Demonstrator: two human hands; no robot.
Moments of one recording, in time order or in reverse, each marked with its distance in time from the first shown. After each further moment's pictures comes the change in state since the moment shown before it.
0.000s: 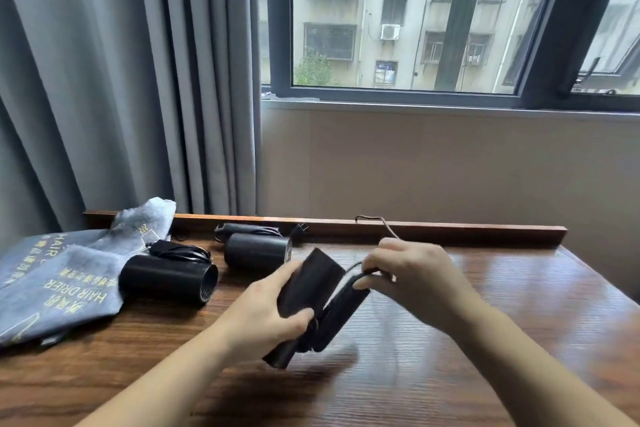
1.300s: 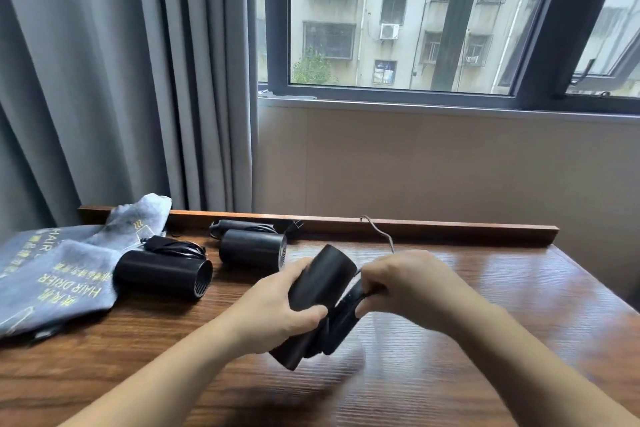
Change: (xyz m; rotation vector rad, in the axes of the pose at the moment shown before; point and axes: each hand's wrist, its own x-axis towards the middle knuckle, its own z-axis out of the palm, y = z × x) left_hand 0.001 0.027 0.009 -0.020 -0.055 -0.045; right_hand -0.002 -0.001 -0.011 -0.056 -0.409 0.097
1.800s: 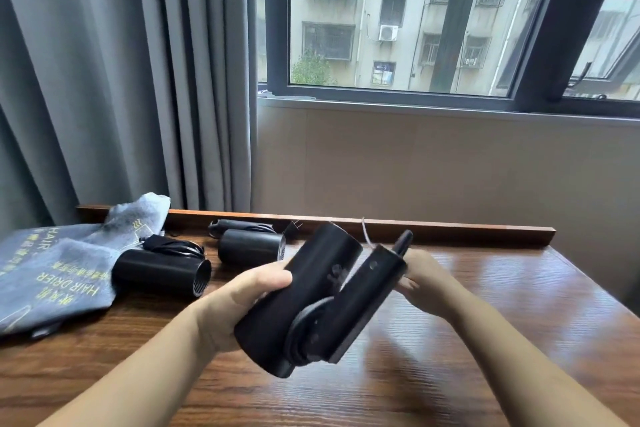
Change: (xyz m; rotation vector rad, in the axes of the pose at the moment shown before) left_hand -0.008 -0.001 -0.022 -1.106 -0.523 0.033; right_hand 0.003 0.057 0.051 0.491 0.060 0.159
